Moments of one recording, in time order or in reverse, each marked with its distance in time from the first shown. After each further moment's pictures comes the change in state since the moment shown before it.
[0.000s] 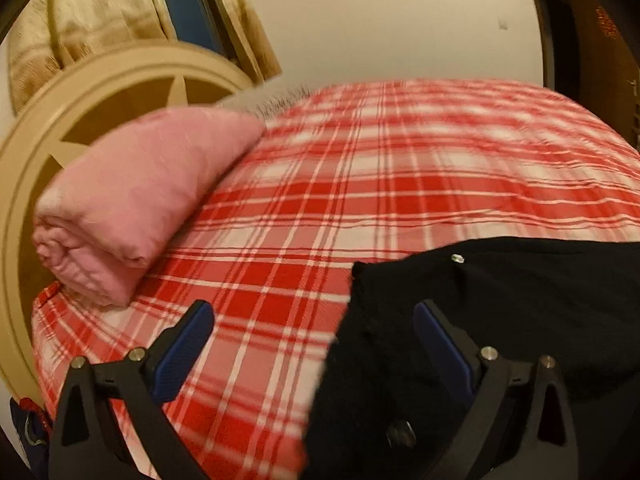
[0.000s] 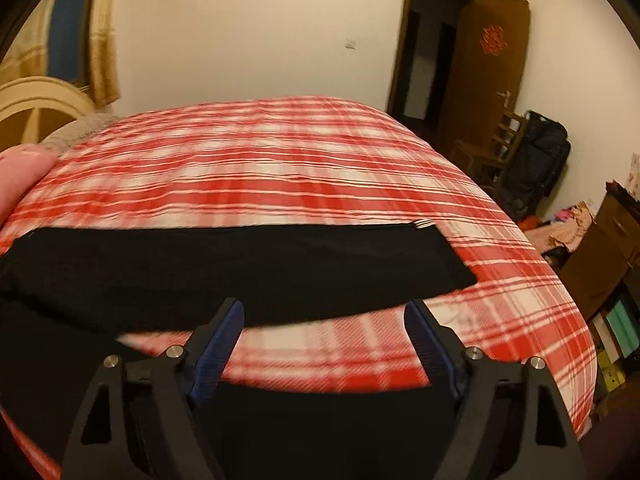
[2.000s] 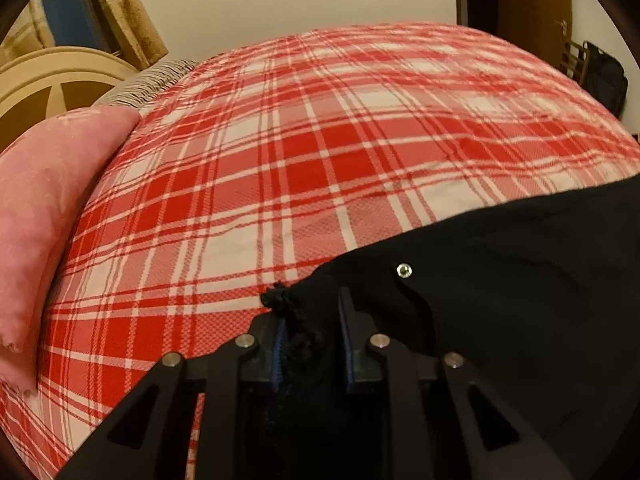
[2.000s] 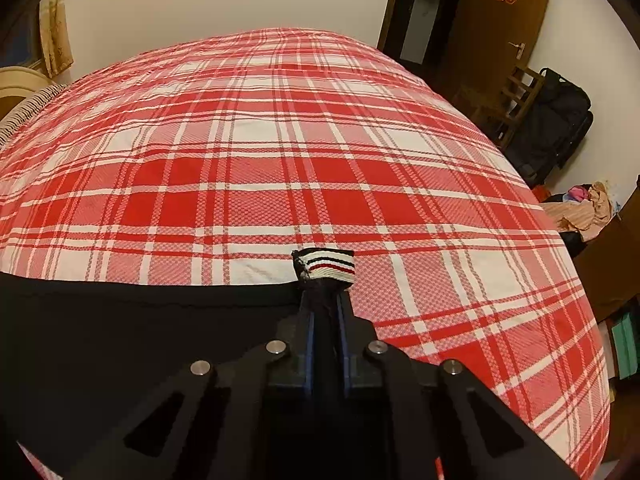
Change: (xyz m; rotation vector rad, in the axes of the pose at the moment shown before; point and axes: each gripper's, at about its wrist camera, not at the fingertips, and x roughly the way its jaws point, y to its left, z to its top) left arm 0.081 -0.056 0.022 0.220 0.120 -0.298; right arm 0.220 -0.106 0.066 -0.009 0.217 -0.018
